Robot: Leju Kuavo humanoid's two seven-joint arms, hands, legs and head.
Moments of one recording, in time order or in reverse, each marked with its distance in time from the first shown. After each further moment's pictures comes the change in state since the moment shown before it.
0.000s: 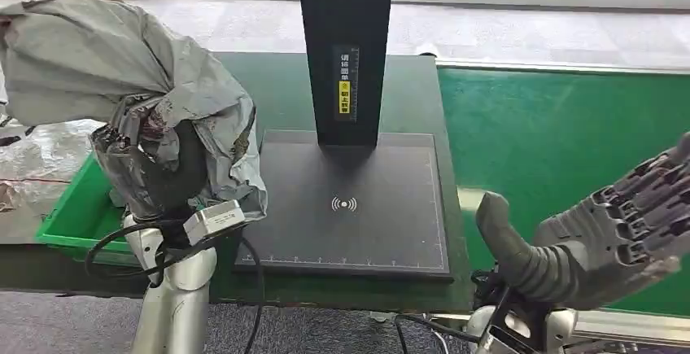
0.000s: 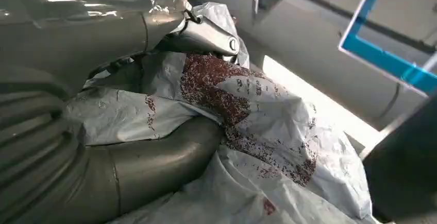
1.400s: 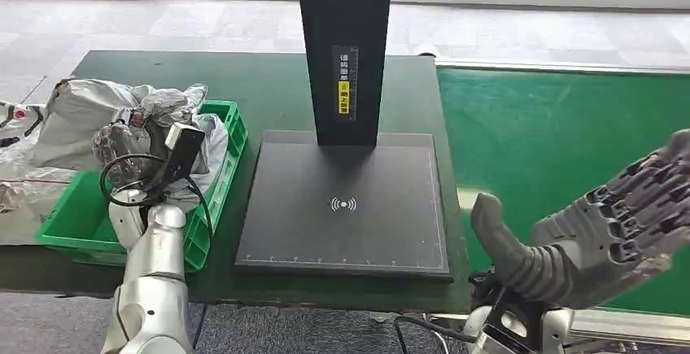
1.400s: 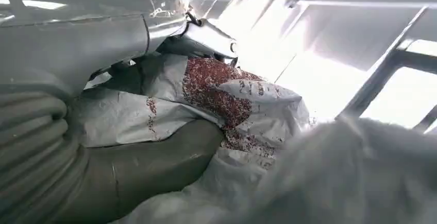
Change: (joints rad) left arm -0.359 0.045 0.733 0.742 -0.359 -0.006 0.116; right arm 0.004 0.000 0.006 0.011 0.002 0.000 0.000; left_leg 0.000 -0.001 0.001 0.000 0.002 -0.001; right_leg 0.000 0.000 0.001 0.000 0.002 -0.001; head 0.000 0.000
